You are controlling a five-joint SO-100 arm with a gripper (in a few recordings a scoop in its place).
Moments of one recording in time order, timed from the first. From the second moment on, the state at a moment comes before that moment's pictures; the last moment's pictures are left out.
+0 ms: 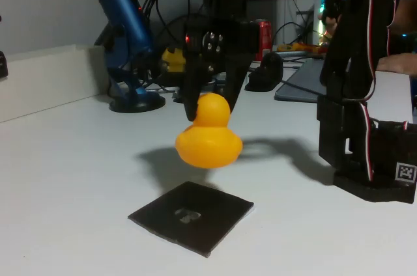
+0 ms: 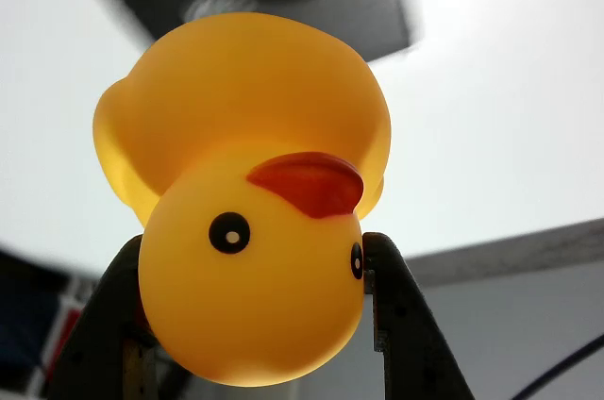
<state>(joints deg) -37.5 103.4 94.3 90.4 -27.2</state>
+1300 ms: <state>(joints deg) -36.8 96.7 102.1 75.8 -27.1</state>
